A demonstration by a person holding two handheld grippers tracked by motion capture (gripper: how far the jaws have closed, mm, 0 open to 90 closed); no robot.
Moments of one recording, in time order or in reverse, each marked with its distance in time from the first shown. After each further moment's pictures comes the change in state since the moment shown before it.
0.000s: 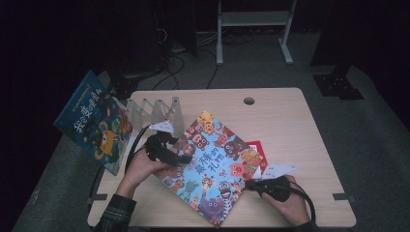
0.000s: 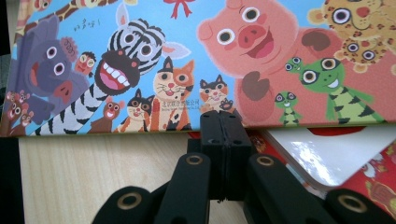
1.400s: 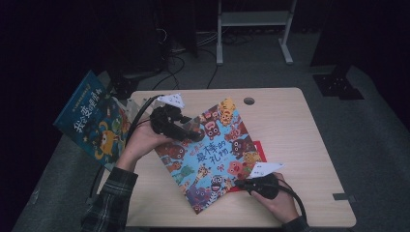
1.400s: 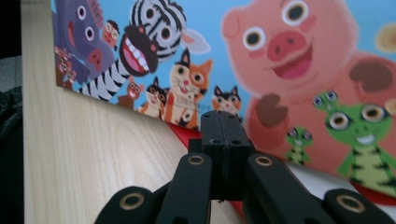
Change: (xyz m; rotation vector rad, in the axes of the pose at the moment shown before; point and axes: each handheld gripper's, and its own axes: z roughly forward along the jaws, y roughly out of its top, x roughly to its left) left arm -0.018 0.089 -0.027 0.030 -0.021 0.196; right arm 0.010 0.019 0.022 -0.012 0.046 -0.027
